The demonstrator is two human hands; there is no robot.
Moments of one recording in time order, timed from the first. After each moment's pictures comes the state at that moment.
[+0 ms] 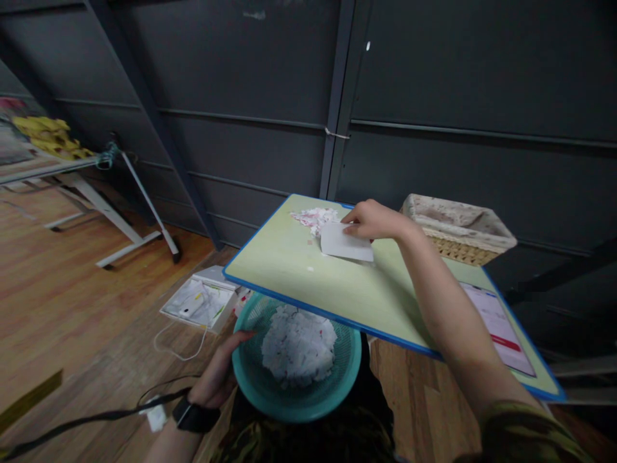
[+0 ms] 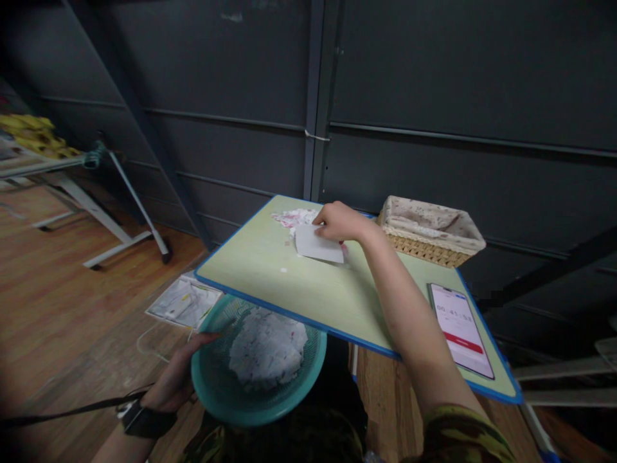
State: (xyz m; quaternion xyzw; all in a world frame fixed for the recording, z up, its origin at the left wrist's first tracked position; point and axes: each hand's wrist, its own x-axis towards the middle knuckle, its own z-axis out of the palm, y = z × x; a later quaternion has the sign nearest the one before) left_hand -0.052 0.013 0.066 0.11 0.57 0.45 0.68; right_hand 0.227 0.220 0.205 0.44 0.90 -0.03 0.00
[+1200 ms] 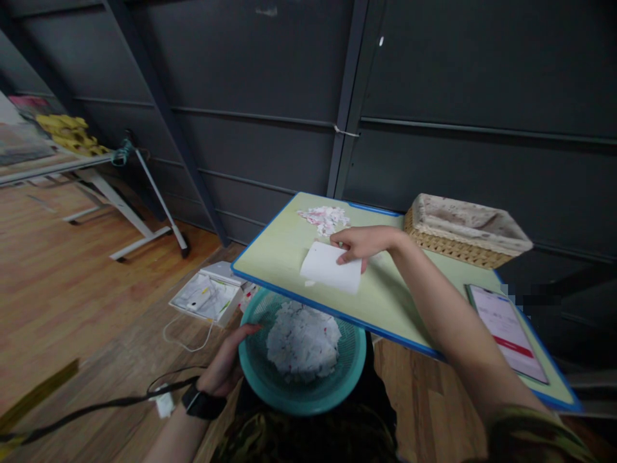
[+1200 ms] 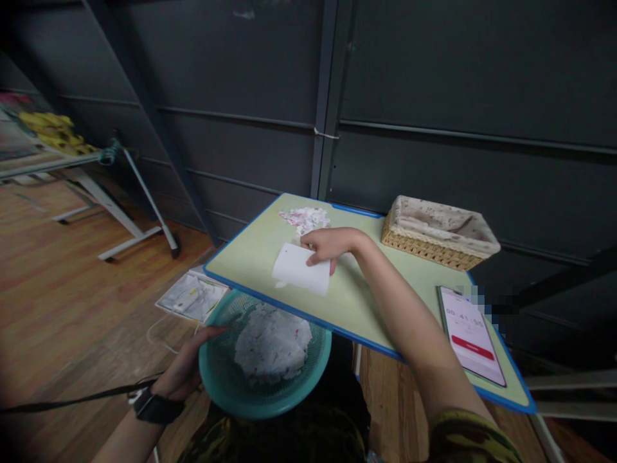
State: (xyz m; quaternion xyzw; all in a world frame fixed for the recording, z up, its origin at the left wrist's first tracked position) left_hand -0.053 0.012 0.064 0.13 0.57 0.44 0.68; right_hand 0.203 0.211 0.176 0.38 0.83 -0.38 0.12
